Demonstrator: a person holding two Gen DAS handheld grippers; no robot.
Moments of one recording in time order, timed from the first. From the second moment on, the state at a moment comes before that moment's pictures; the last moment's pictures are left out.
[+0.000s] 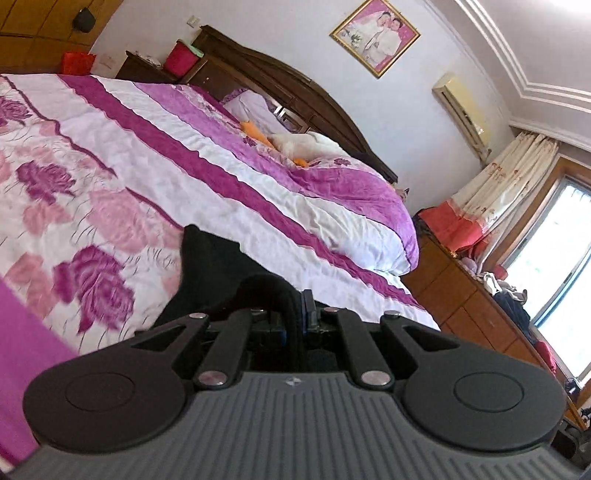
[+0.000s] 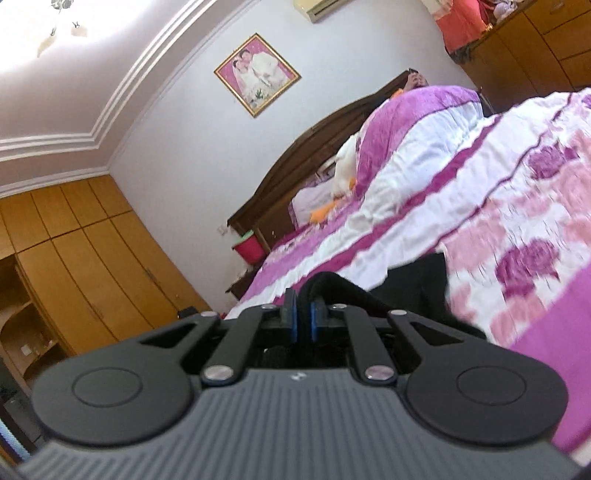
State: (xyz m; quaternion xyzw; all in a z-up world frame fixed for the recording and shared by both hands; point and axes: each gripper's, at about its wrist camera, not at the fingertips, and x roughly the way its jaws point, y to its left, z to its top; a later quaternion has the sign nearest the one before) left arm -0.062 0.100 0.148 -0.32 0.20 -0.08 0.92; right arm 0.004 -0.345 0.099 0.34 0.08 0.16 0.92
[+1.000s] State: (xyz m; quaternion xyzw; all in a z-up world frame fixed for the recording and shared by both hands) left arm 0.218 0.097 0.027 -0.26 0.34 -0.01 0.90; right arm 0.253 -0.327 -0.006 0.30 0.20 0.03 0.93
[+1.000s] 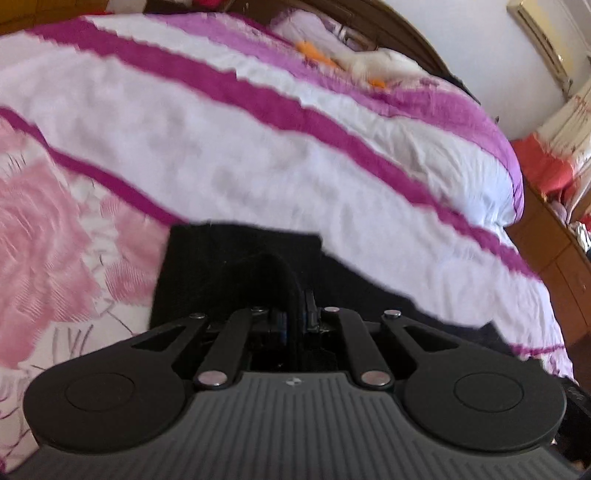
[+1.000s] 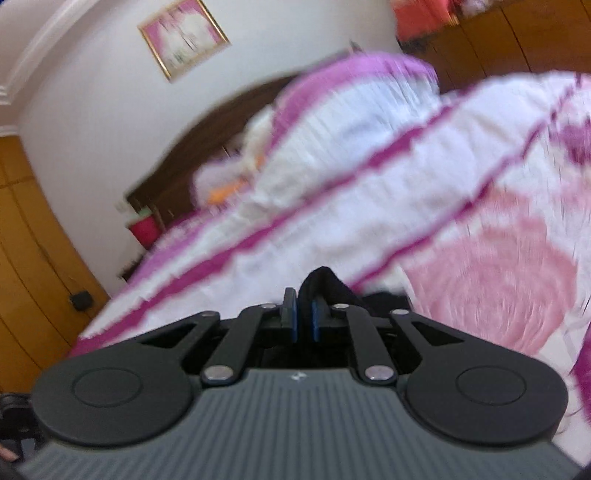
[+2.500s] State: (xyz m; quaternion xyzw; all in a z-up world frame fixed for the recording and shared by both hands) left arm 0.179 0.069 0.035 -0.07 0.32 -0.03 0.95; right arm 0.295 -0.343 -0.004 0.20 0.27 0.03 0.94
